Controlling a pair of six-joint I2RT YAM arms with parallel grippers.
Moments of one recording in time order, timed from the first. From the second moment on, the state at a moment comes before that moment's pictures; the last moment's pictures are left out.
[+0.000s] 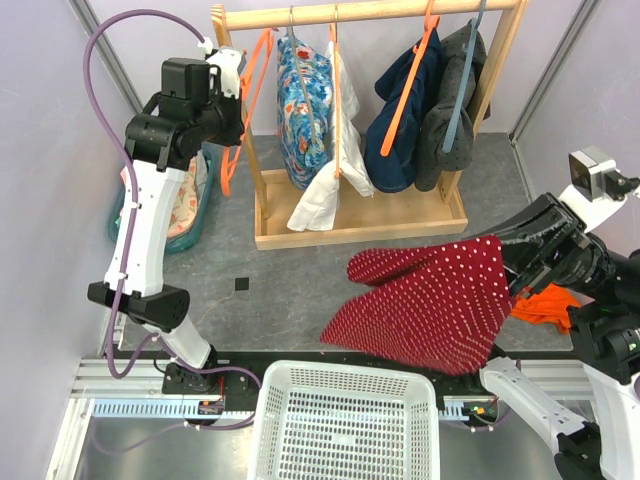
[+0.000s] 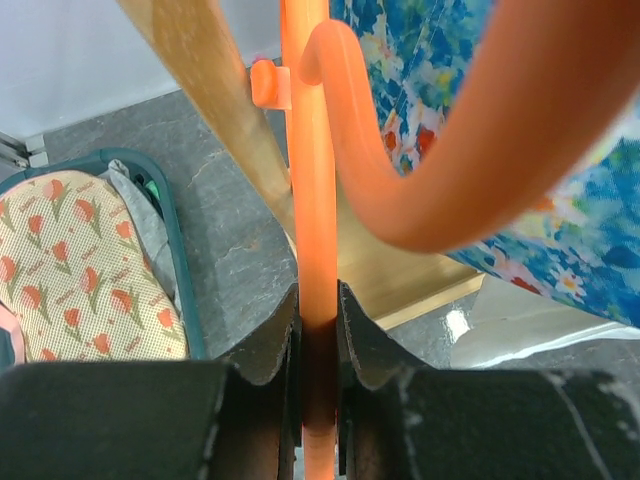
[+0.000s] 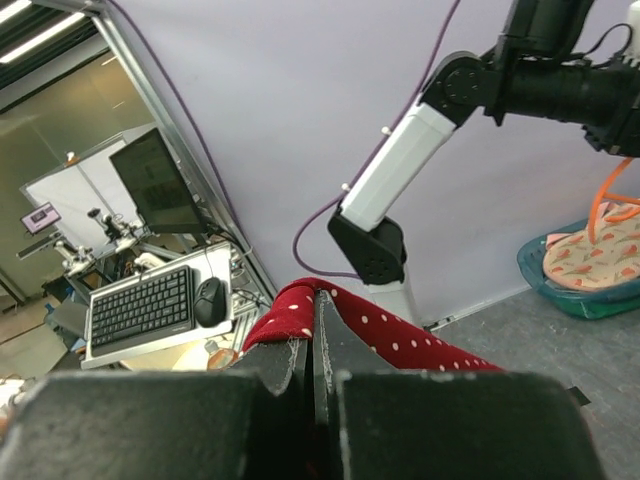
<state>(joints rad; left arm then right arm) -0.30 1.67 2.27 -1.11 -0.02 0.05 0.38 0.74 1.47 -0.10 -0.86 1.00</state>
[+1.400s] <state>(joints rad) -0.31 1.93 2.58 -0.92 -0.06 0.11 0.34 0.68 1.30 -0.09 -0.91 0.96</state>
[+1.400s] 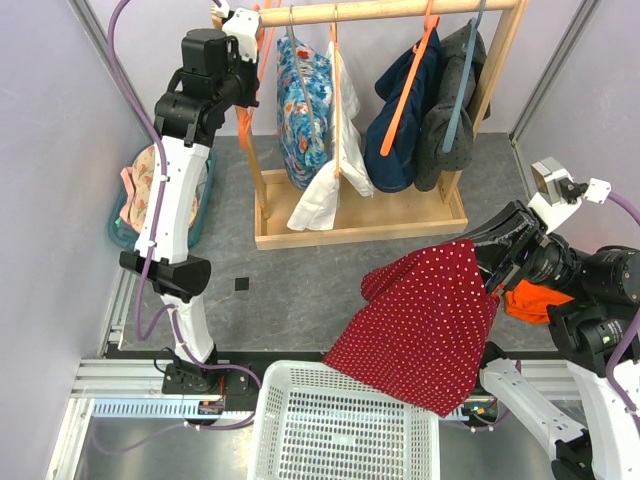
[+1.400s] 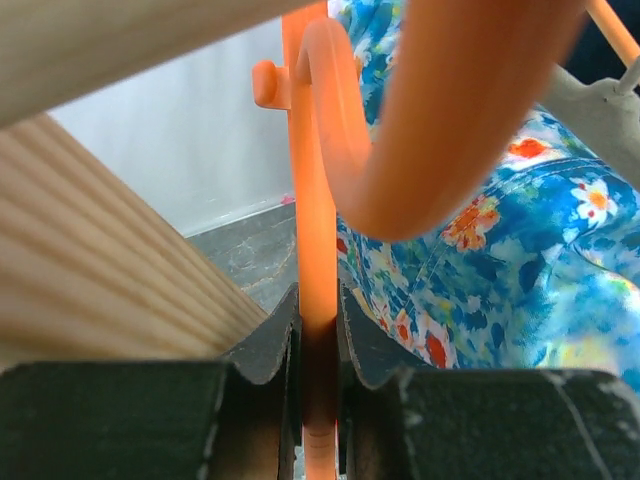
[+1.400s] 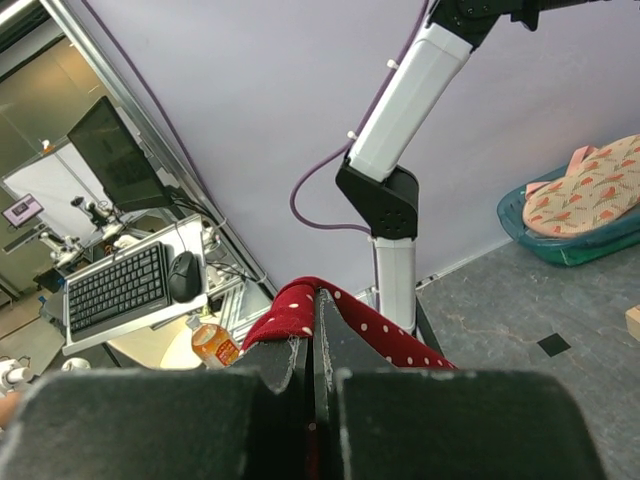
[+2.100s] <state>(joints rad) -0.32 1.87 2.40 -0.92 -0.05 0.12 0.34 0.65 1.29 -0.13 -0.89 0.92</state>
